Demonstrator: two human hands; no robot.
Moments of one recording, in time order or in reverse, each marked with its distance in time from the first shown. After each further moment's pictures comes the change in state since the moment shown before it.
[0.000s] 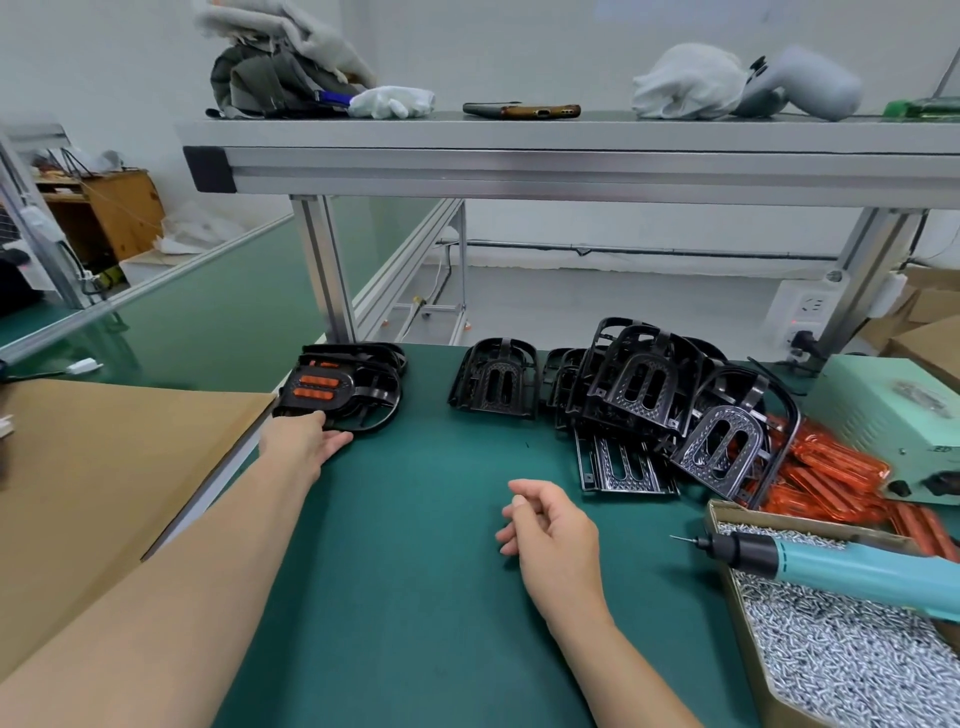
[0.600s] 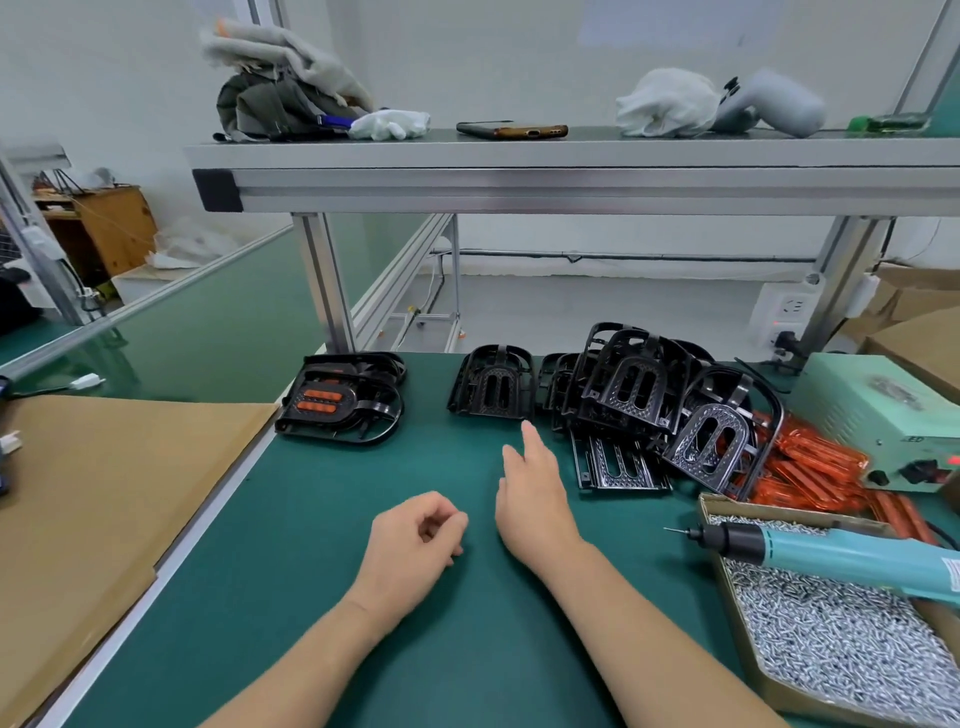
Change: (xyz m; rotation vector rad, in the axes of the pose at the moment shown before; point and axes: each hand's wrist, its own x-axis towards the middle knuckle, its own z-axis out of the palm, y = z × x) left_hand -0.170 -0.091 -0.019 0.863 -0.527 0.642; right_hand 0.056 0.006 0.019 -0.926 -0.144 -0.298
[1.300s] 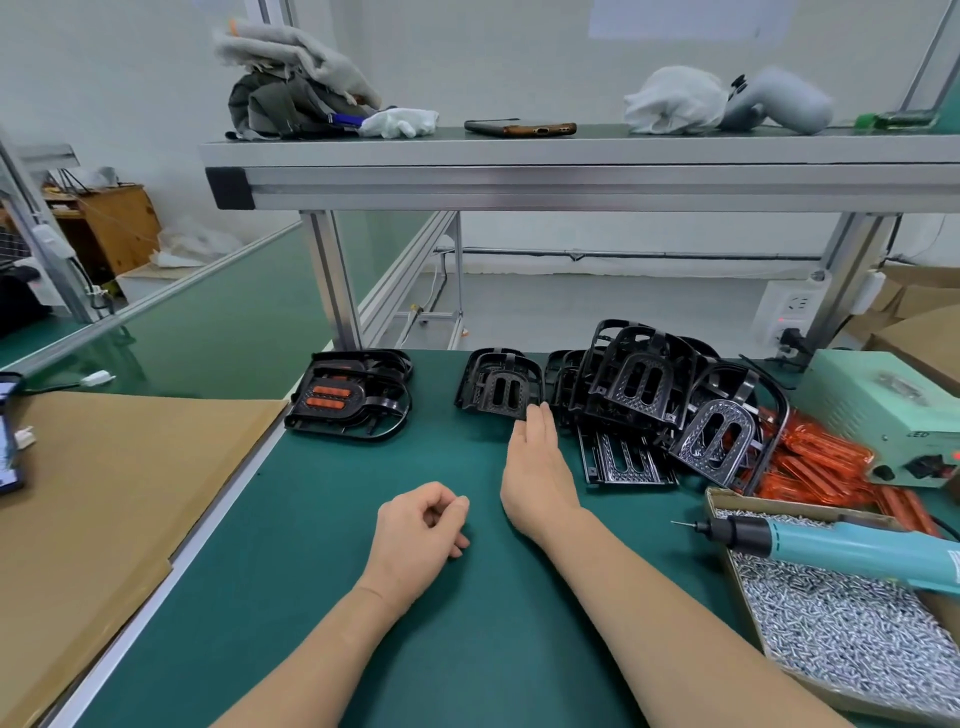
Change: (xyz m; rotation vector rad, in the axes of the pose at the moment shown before) left_hand 0.005 0.002 -0.002 -0.082 0.055 -0.066; right_hand 0.025 -0.004 0.003 -0.145 0.009 0.012
